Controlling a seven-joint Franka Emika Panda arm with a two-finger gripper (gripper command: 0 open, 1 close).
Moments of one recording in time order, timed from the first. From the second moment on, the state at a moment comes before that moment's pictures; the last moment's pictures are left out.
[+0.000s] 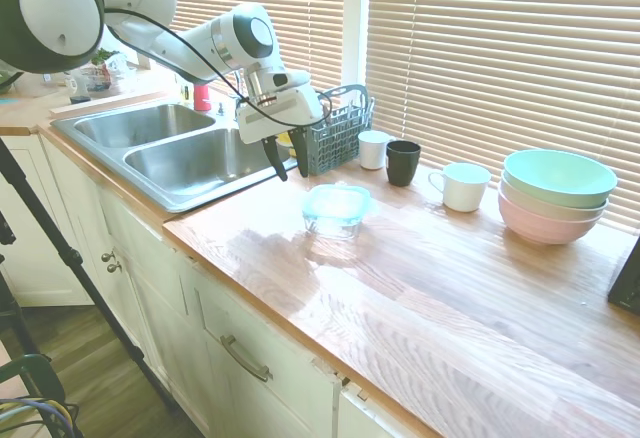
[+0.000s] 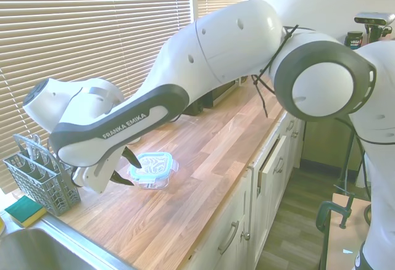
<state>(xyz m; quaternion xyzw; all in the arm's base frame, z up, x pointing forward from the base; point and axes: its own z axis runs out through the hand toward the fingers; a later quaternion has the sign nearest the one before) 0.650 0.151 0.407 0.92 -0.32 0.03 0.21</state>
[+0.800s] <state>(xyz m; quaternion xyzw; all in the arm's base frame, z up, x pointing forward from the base) 0.545 0.013 0.477 0.91 -0.40 -0.03 0.04</state>
